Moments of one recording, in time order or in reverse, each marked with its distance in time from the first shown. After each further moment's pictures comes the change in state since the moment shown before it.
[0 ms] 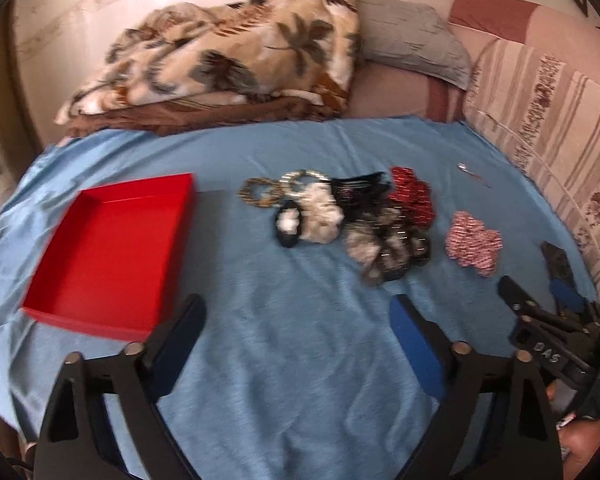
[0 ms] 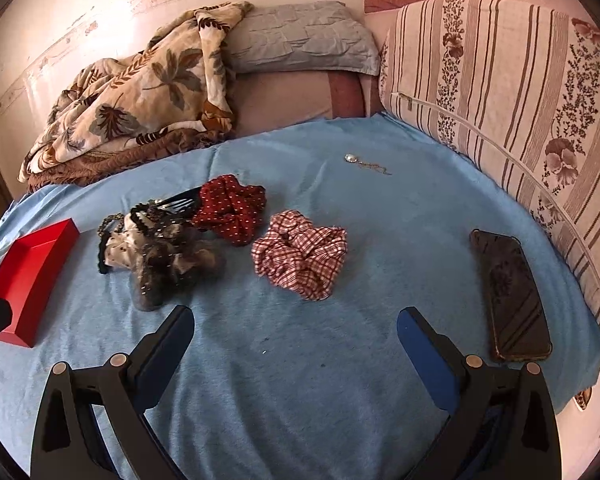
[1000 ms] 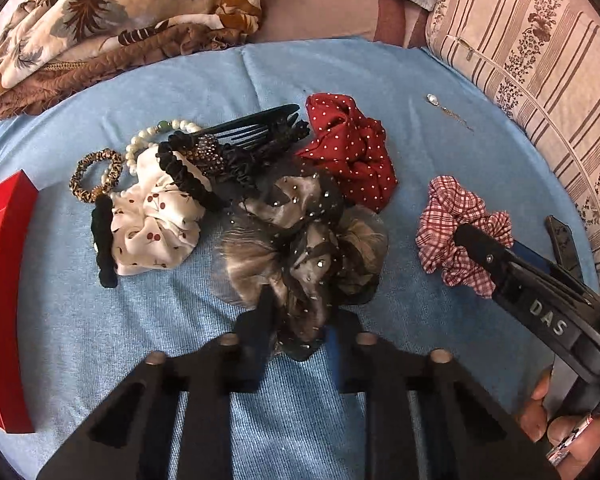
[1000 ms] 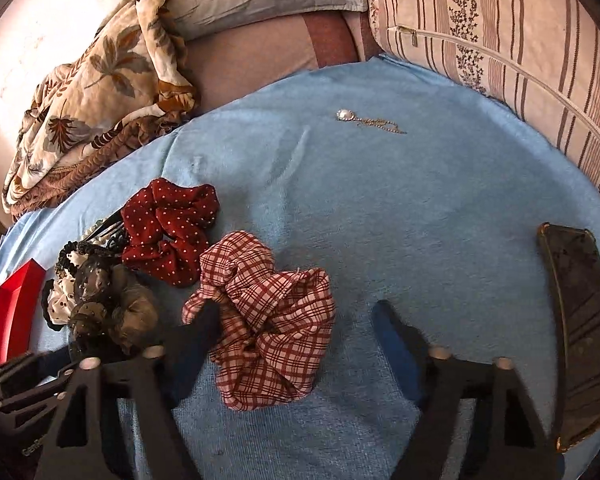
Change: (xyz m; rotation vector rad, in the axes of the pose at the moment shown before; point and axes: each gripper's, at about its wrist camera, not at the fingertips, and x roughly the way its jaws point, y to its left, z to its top) left arm 0.149 -0.078 0.034 0.090 0.219 -0.166; right arm 0.108 -0.036 0.039 0.133 0.157 0.078
